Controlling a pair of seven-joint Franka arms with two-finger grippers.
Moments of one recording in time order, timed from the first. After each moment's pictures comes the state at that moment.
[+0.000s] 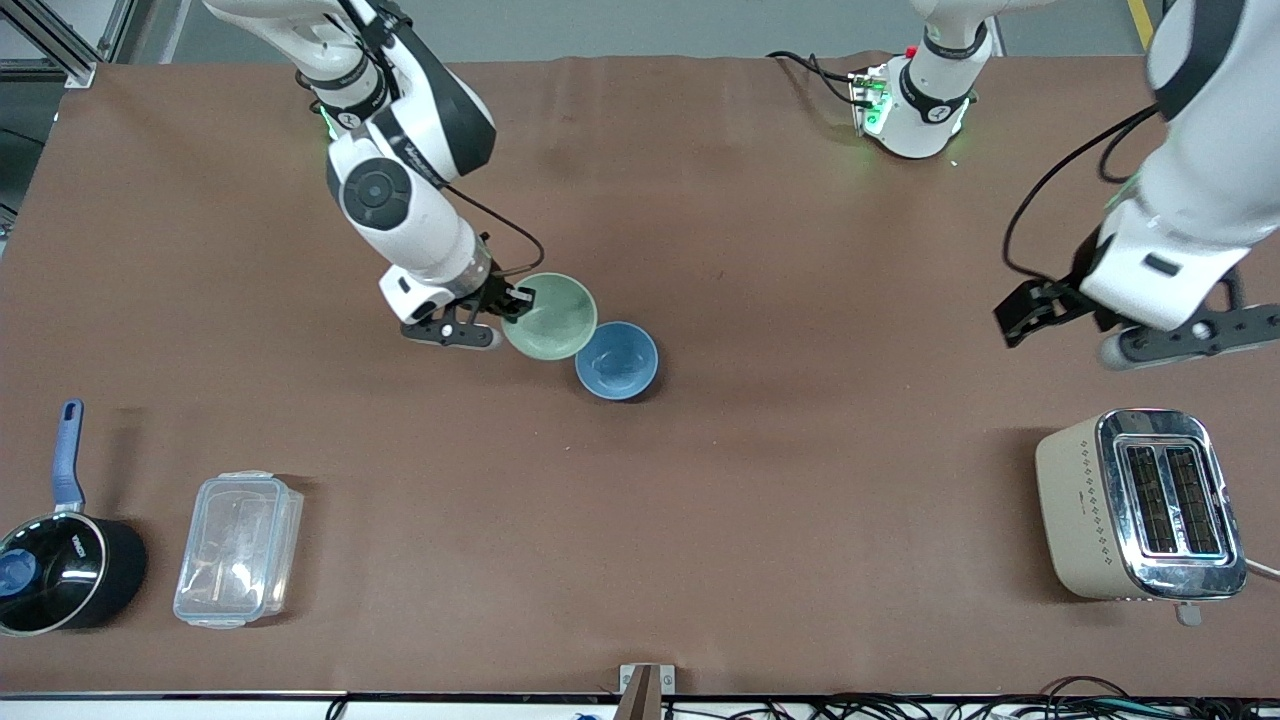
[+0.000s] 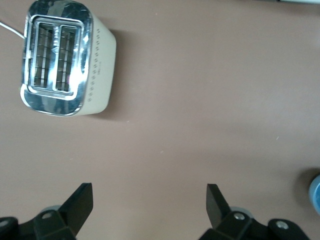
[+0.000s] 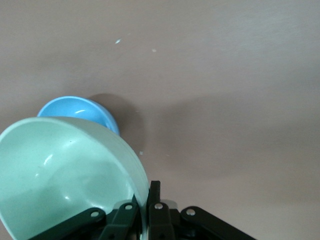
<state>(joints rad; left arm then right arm) 0.11 0.15 -0.37 -1.41 0.15 1.59 -0.33 0.05 0.25 0.54 -2.04 0.06 2.29 0.72</state>
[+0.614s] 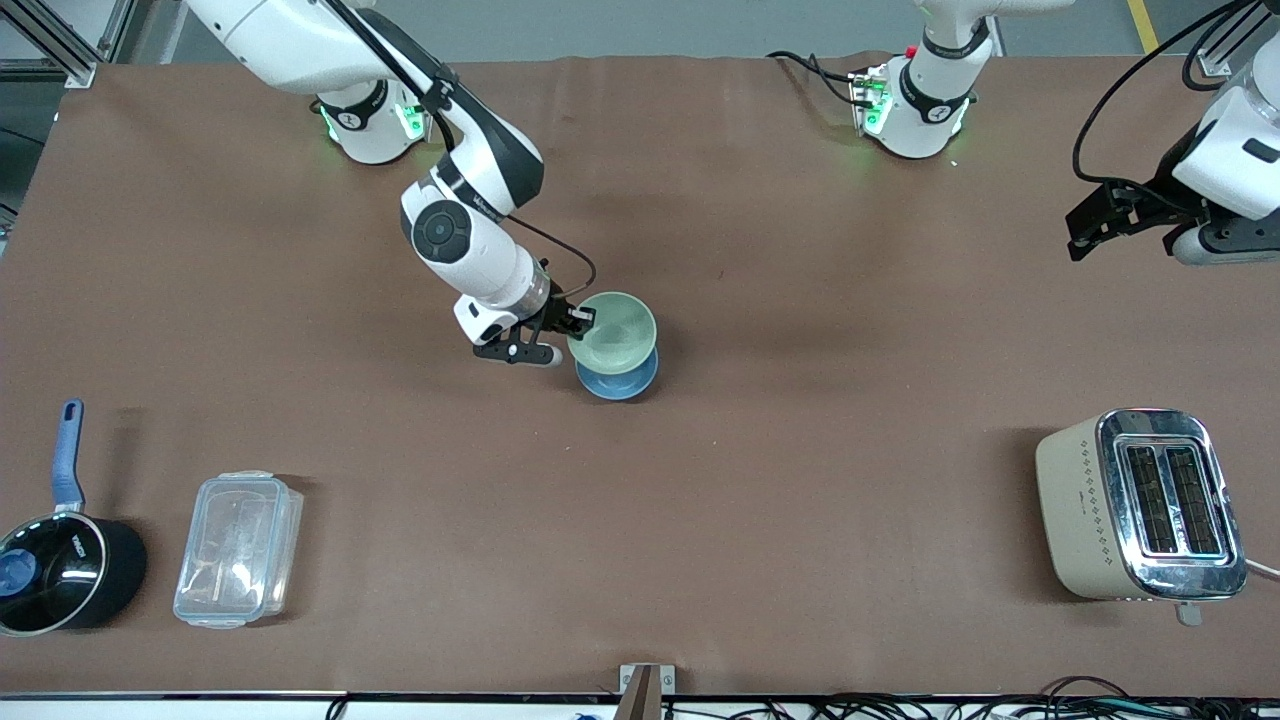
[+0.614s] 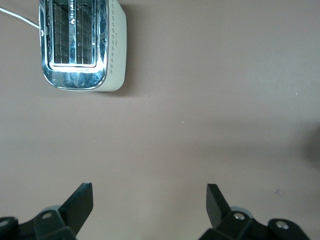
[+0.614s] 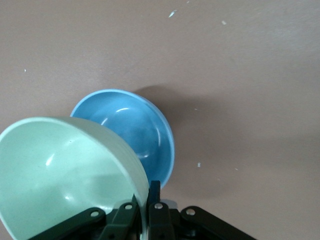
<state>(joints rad) -0.06 -0.08 -0.07 -1.65 0.05 1.59 -0.12 0.10 0.46 0.58 -2.01 0.06 2.54 0.76</state>
